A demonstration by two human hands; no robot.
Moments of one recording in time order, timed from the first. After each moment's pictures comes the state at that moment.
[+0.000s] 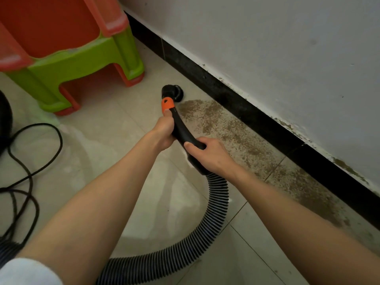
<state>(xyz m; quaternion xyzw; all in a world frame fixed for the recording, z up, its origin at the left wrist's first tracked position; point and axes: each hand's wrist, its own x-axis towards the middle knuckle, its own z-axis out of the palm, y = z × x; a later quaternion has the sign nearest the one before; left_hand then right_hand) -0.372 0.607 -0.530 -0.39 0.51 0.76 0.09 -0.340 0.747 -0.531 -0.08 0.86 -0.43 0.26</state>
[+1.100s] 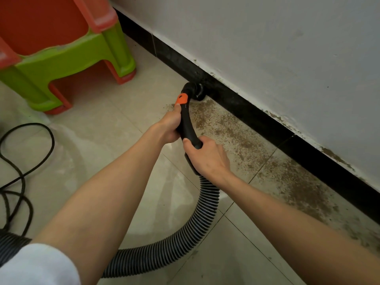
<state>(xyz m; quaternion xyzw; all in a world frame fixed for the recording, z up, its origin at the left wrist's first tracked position) -0.378 0.630 -0.526 -0.33 0.56 0.74 0.17 -0.310 0.748 -0.524 0.01 0.91 -0.37 0.19</state>
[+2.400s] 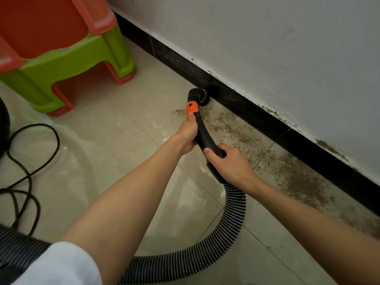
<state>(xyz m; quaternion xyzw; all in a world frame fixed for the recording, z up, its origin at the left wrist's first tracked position) -0.349 0.678 -0.523 -0.33 0.55 0.74 0.18 -0.293 0.805 -0.521 0.00 0.90 -0.38 0.21</state>
